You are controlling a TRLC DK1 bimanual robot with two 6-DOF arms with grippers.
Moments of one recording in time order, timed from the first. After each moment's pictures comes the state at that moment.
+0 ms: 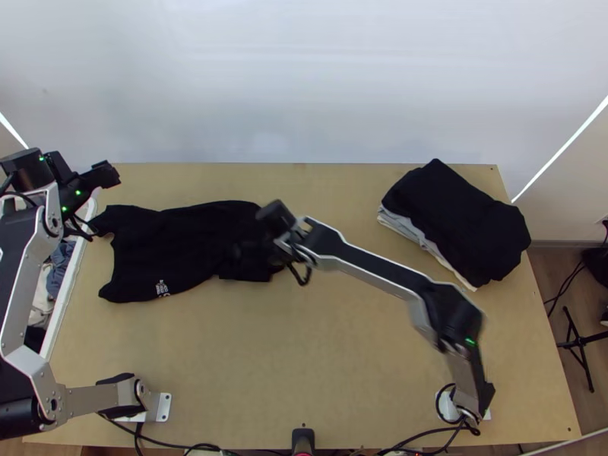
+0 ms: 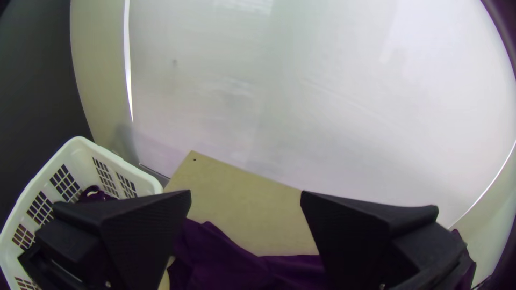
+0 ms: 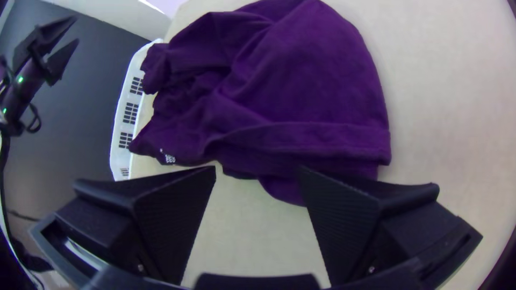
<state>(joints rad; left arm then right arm) 0.28 1.37 1.31 -0.39 0.06 -0.18 0.93 2.11 1.79 -0.51 -0.18 0.83</state>
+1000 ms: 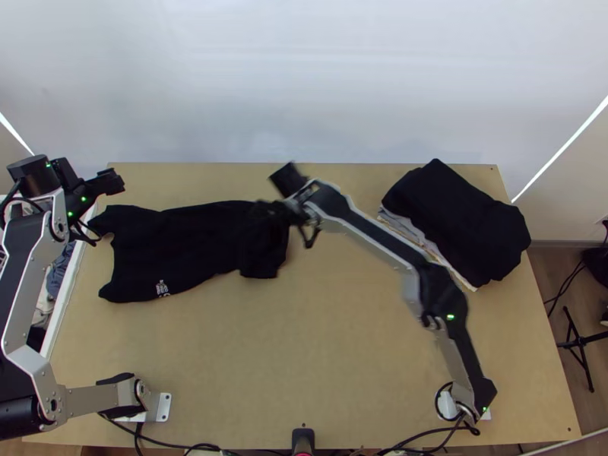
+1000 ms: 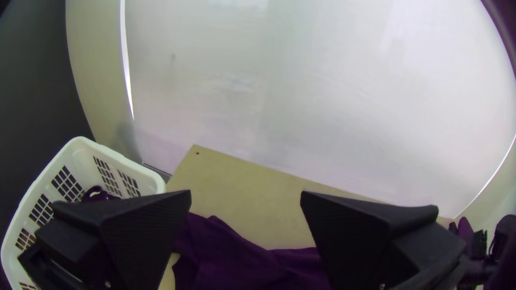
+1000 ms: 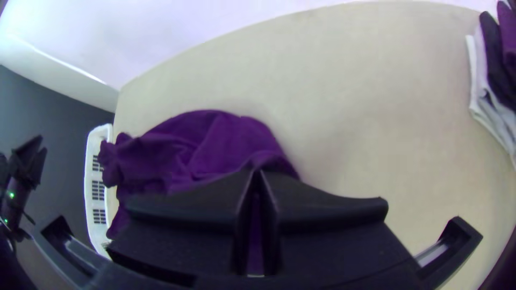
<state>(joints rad) 0.28 1.37 1.26 -0.35 0.05 -0.14 0.78 2.22 2.09 -0.75 0.06 0.88</state>
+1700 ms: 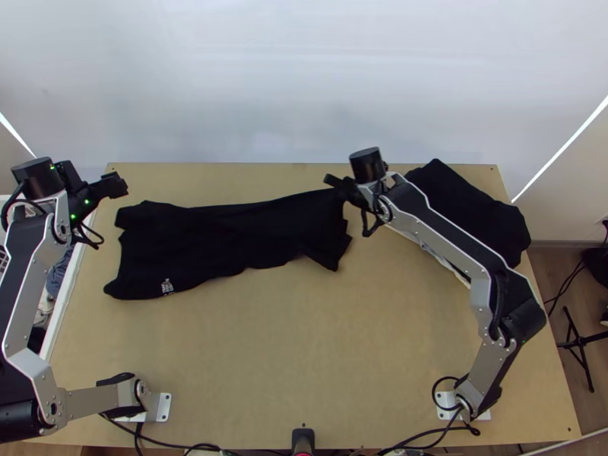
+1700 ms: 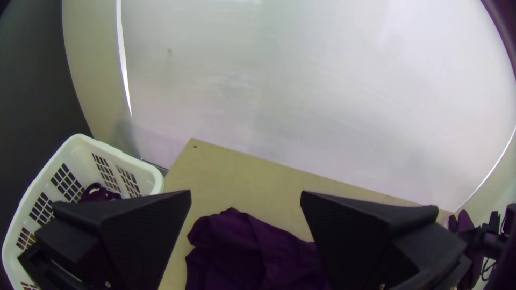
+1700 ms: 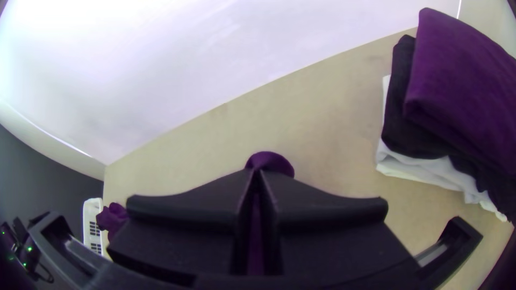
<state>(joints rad) 0.26 1.36 1.24 -0.37 0.05 -0.13 0.54 1.88 1.59 -0.43 0.17 0.81</state>
